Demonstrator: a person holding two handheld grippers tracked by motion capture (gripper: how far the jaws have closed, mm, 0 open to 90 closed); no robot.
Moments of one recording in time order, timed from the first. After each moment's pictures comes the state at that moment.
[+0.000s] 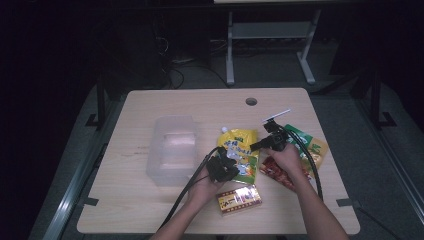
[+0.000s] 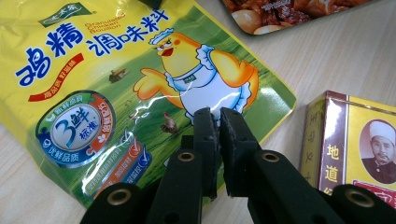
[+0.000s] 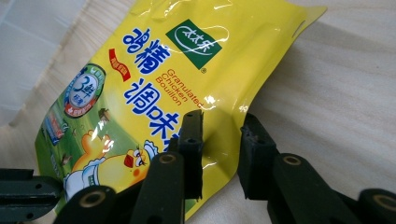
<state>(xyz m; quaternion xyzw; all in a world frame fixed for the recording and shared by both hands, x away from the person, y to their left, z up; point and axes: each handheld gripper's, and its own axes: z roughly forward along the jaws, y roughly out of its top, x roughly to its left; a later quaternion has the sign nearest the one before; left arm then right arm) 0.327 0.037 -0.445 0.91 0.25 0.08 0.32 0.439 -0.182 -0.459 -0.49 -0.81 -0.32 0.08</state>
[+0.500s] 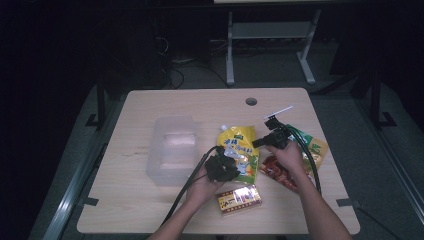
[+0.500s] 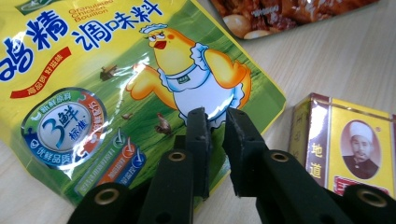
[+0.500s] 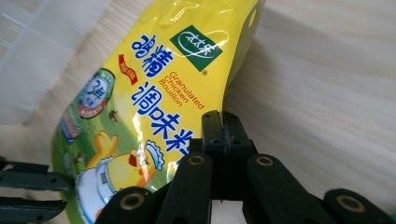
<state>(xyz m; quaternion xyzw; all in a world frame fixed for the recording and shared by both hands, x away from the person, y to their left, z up) 0.327 0.044 -0.437 0.91 0.26 0.06 0.33 0.434 -0.183 -0.438 -0.47 -0.81 -0.35 0.06</state>
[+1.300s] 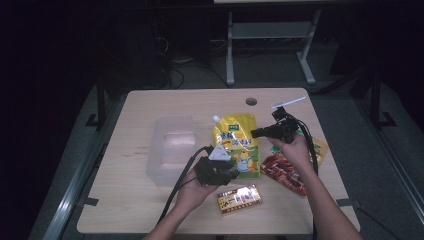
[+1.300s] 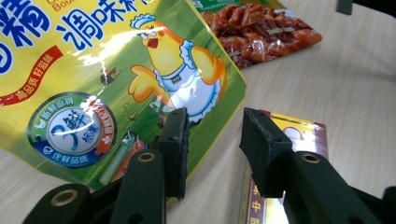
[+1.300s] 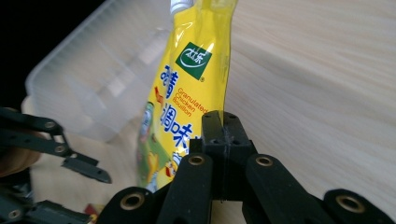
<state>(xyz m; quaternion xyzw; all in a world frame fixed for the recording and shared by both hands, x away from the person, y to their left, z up) 0.301 0.072 -0.407 0.88 0.23 0.07 0.41 0.409 -0.188 -0.375 -0.40 -0.80 -0.44 0.05</state>
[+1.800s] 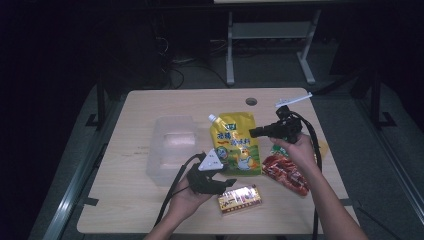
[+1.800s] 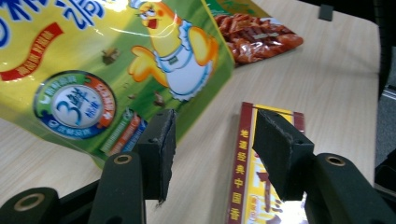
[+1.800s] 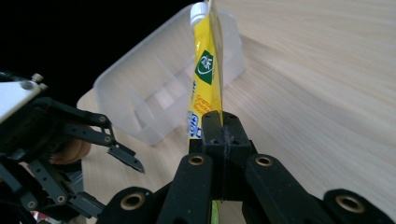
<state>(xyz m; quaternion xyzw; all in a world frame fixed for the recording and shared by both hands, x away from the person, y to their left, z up) 0.277 0.087 -0.404 0.87 0.21 0.09 0.43 0.391 -0.189 -0.351 -0.34 -0.80 -0.49 0.06</state>
